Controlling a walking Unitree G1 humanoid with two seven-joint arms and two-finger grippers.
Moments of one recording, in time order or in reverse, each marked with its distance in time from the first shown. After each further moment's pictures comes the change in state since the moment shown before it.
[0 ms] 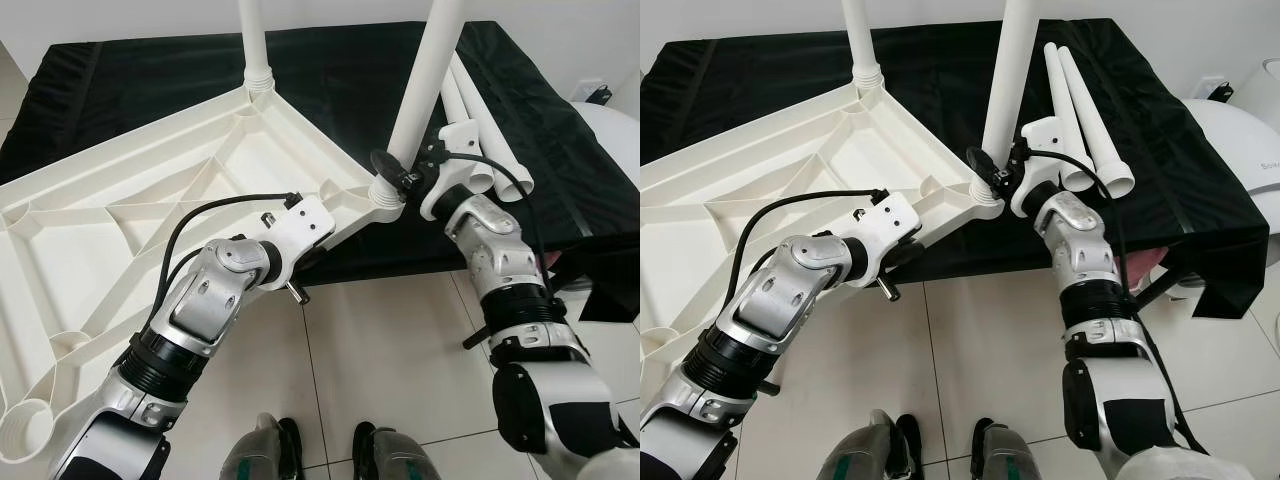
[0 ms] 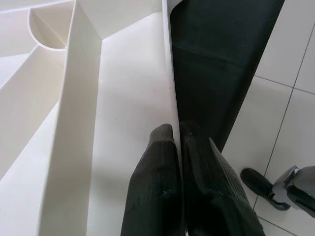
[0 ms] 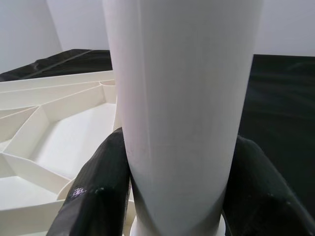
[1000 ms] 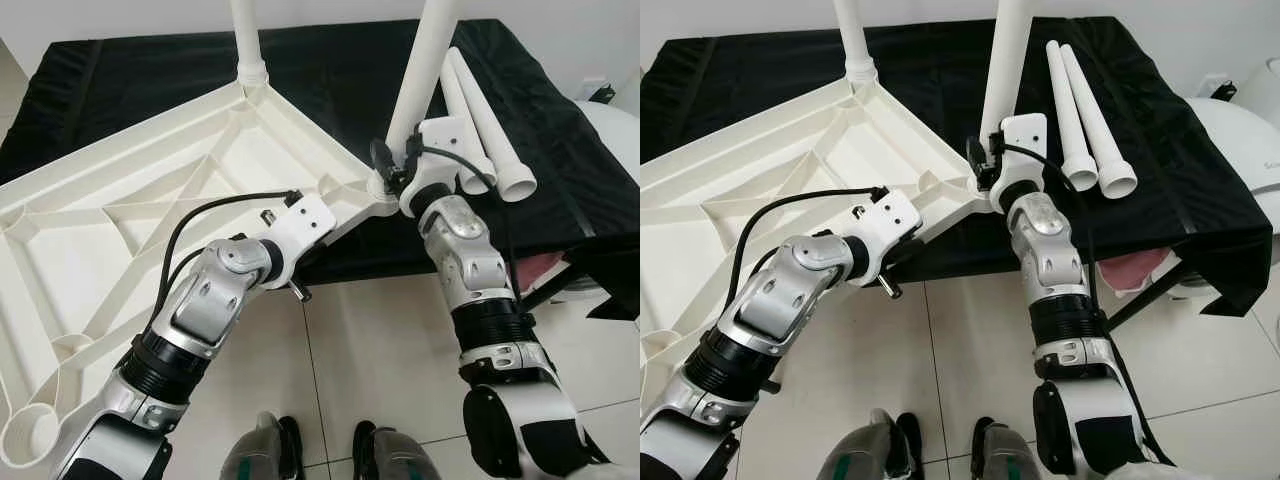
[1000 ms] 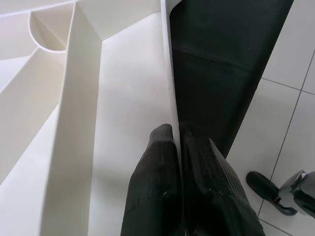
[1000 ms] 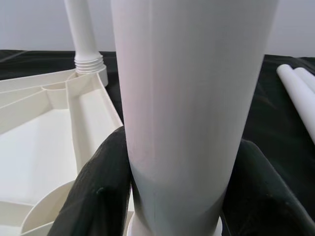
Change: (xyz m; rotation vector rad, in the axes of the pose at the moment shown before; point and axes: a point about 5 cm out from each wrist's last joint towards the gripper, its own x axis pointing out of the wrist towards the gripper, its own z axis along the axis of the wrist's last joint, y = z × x) left arm 0.001 -0.004 0.003 0.008 -0.014 0.012; right arm 0.003 0.029 0.005 -0.031 -0.020 -0.298
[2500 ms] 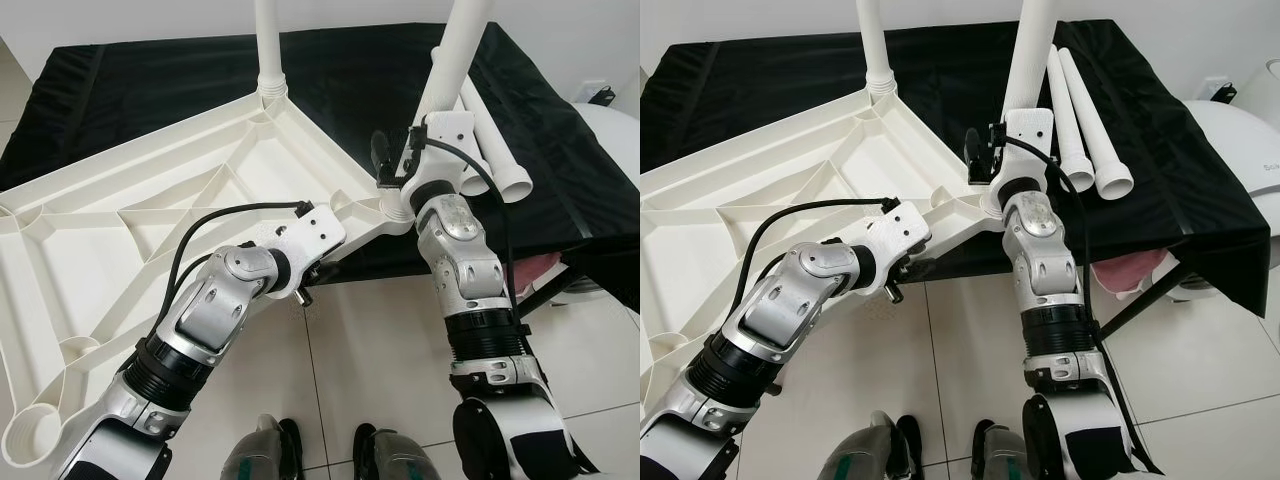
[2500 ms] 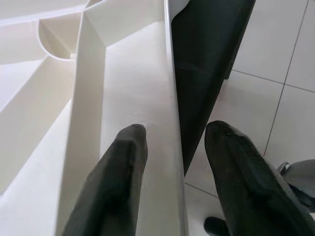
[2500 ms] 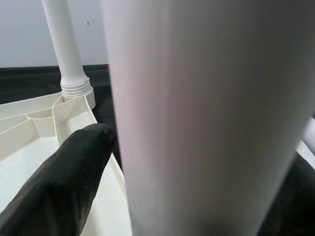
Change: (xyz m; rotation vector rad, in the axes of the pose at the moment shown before) left arm -0.001 -0.004 -0.001 0.021 0.014 -0.020; right arm -0.007 0.003 0.012 0.011 -0.018 -0.099
